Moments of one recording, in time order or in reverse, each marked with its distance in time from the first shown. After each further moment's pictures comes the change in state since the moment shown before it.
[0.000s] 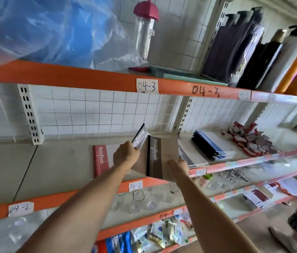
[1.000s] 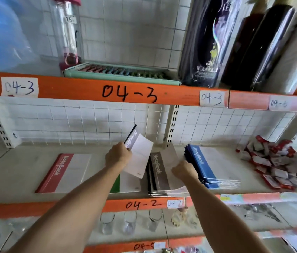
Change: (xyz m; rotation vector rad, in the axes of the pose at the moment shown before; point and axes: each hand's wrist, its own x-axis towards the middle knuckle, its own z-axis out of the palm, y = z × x) left_hand 0.084 0.145 0.127 0.125 0.186 -0.224; right_hand 0.252 0.019 -0.107 -0.609 -0.255 -0.214
